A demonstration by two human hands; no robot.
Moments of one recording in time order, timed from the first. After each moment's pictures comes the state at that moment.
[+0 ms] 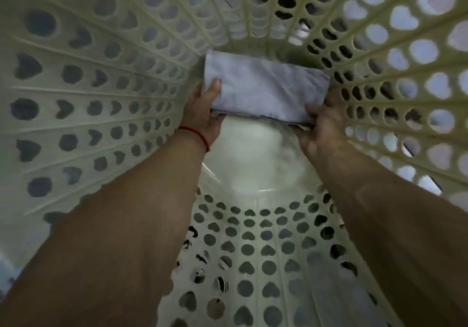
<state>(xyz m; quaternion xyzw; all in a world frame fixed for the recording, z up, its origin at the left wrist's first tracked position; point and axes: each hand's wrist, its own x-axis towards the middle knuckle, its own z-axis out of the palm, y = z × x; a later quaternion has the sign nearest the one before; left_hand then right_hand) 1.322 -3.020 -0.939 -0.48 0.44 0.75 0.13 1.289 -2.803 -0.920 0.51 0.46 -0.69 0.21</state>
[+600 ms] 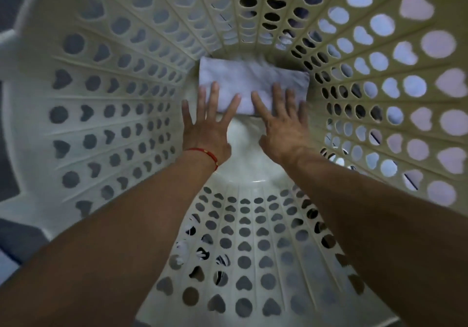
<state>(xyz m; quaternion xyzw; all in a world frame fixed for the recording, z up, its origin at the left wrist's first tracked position) 1.354 -2.999 -0.879 -0.01 0.94 0.05 0.35 1.307 -2.825 -0.883 -0.16 0.91 -0.04 0.38</state>
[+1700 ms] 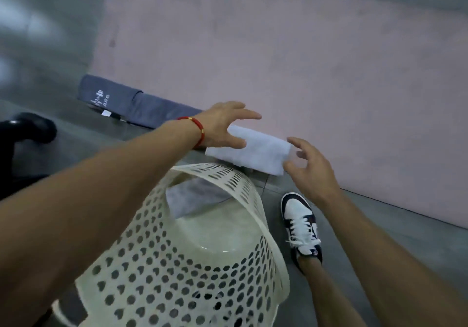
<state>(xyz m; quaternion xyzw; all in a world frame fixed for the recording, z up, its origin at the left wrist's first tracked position) 1.052 -2.770 -0.684 0.31 0.82 0.06 0.47 1.242 -2.579 -0.719 0.29 0.77 -0.53 0.21</state>
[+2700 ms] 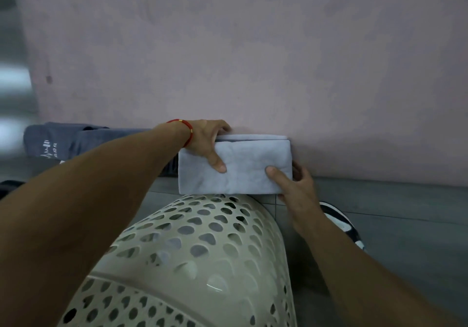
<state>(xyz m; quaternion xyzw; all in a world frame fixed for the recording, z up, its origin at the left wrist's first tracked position) 1.007 -2.743 -0.898 0.25 0.71 -0.16 0.64 1.269 -2.638 -0.913 0.55 0.33 -0.76 0.10</state>
